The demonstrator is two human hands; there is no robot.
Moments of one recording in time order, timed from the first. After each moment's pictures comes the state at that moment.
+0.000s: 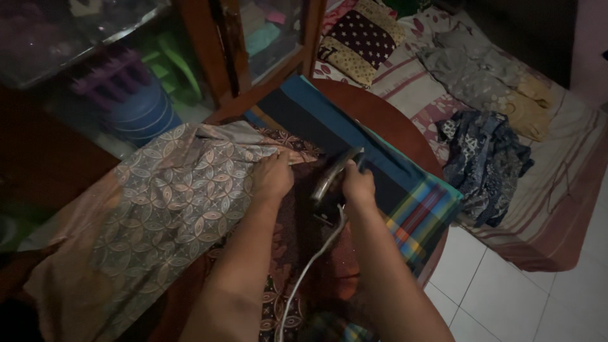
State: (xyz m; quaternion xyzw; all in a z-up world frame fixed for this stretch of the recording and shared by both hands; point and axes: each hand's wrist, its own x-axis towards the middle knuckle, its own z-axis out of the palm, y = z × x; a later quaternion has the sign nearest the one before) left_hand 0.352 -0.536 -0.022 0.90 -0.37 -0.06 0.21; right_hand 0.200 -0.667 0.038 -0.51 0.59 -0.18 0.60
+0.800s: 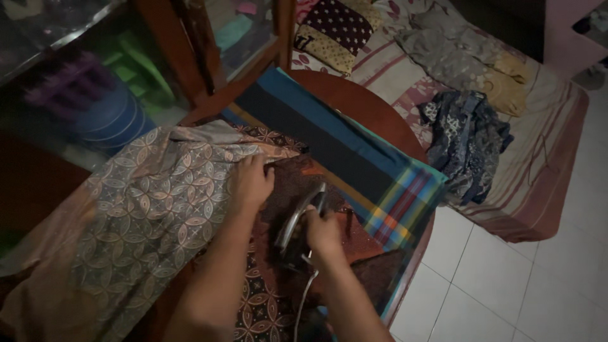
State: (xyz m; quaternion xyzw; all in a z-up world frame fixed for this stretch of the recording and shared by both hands) left_hand 0.347 -0.515 -0.015 0.90 -0.38 -0.07 0.21; right_hand 0.149 -0.557 0.027 -0.45 0.55 -0.16 0.69
